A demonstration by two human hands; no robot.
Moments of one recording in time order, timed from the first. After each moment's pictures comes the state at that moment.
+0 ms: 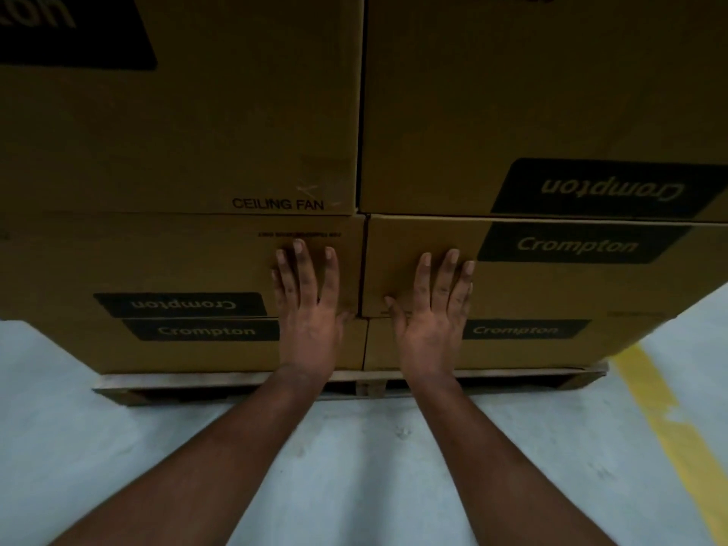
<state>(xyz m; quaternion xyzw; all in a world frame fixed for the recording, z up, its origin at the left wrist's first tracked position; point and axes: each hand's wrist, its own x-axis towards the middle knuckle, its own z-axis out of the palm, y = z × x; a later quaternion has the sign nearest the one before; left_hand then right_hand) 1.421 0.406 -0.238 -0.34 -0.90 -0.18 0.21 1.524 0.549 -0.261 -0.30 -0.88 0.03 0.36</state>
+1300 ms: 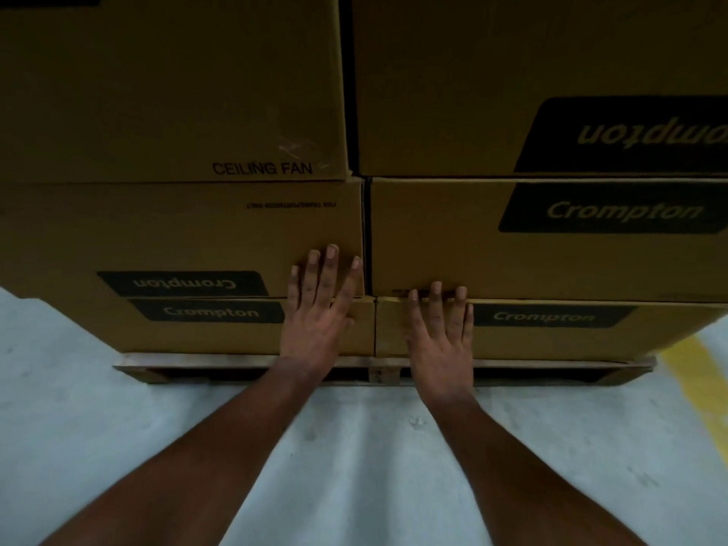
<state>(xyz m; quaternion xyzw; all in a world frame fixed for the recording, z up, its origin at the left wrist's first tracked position) 1.407 0.404 -0.296 -0.41 -0.87 -0.06 0.27 1.548 0.569 -0.362 -0.23 -0.94 -0.06 0.24</state>
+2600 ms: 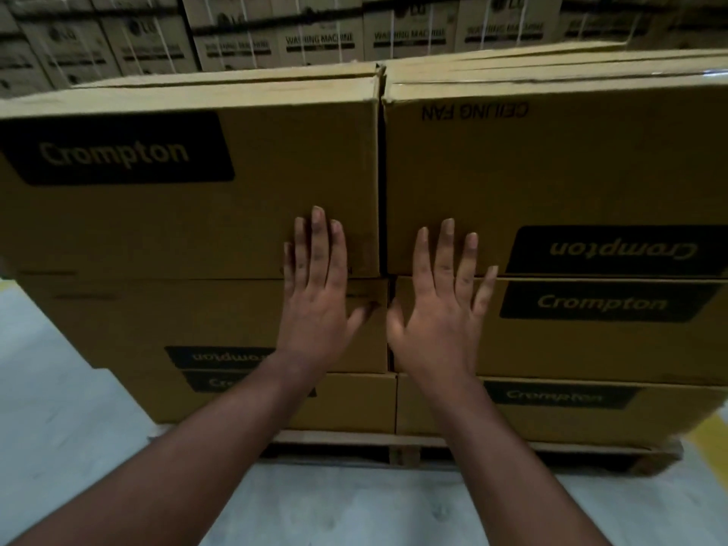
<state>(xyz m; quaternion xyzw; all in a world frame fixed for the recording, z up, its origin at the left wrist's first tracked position) 1.390 0.396 -0.118 -0.38 -0.84 -0.17 0.36 1.500 0.525 -0.131 -0.25 -0.88 0.02 0.41</state>
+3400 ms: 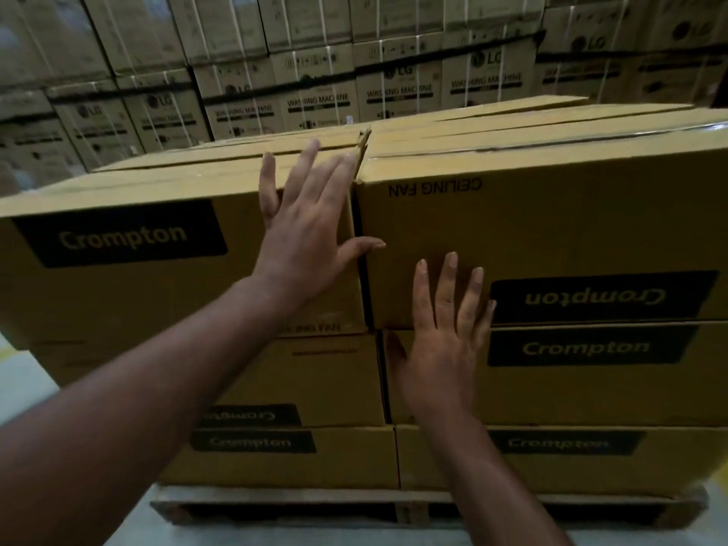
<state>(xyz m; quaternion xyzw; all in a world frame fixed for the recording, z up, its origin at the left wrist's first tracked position) 1.383 0.423 0.053 -0.44 -0.78 -0.13 0.43 1.501 0.539 -0.106 -0.28 -0.85 0.02 0.45</state>
